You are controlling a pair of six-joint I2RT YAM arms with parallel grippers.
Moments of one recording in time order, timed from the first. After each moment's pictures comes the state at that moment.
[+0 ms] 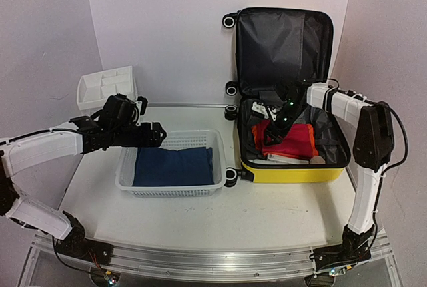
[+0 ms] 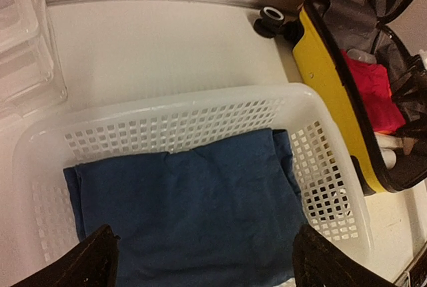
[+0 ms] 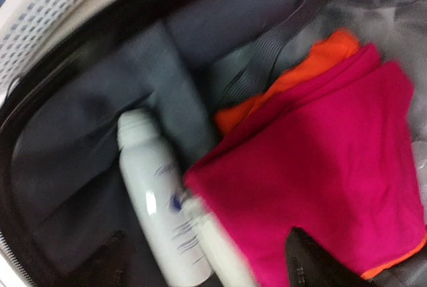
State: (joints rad) left arm -0.64 1.27 0.94 -0.29 -0.10 -0.46; right arm 0.41 1.96 1.68 -0.97 -0.19 -0.57
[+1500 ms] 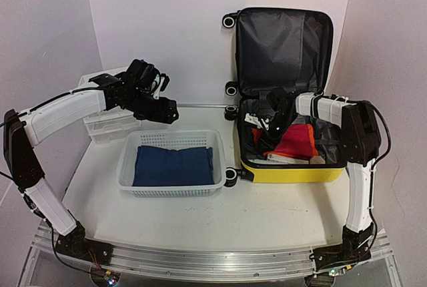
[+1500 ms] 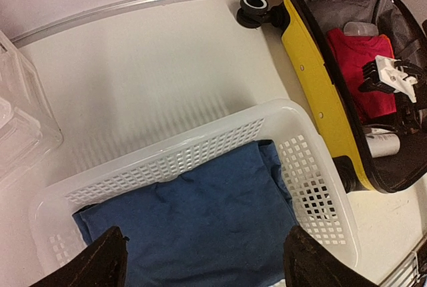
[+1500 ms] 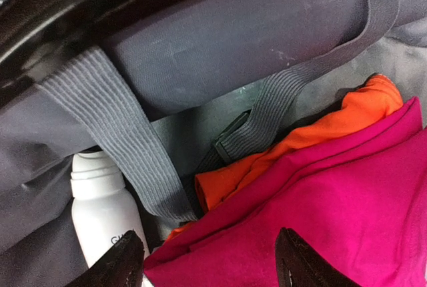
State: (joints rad) left arm -0.64 1.61 1.52 -0.70 -0.06 -0.31; right arm 0.41 2.12 1.69 -0.82 -0.23 -0.69
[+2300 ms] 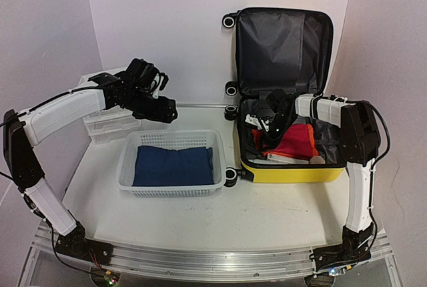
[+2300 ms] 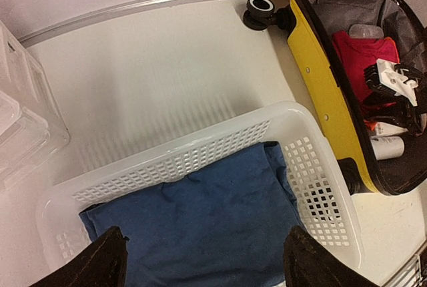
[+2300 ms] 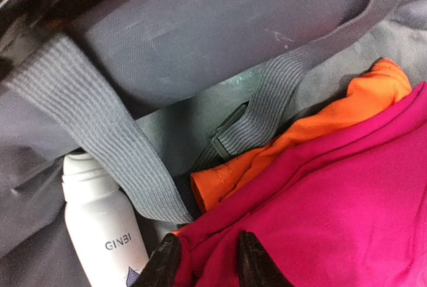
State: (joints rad) left arm -0.64 1.61 1.53 -0.72 -0.08 -0.31; right arm 0.41 2.13 1.68 -0.81 -0.21 -0.66
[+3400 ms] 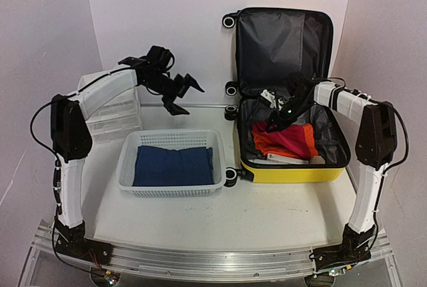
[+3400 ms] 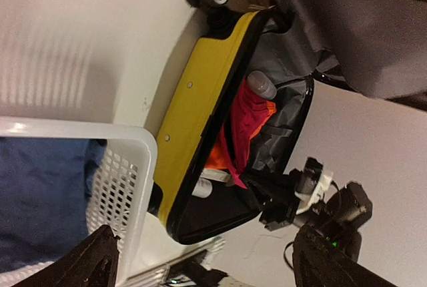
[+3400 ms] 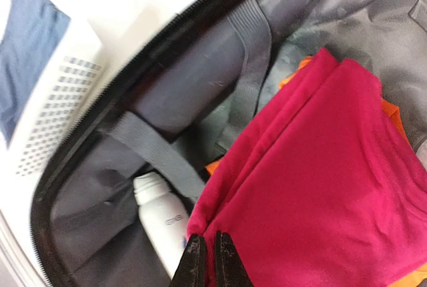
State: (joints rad) left arm -0.50 2.08 2.13 -0.83 0.52 -1.15; right arm 0.33 2.00 1.72 -0.87 -0.40 -0.34
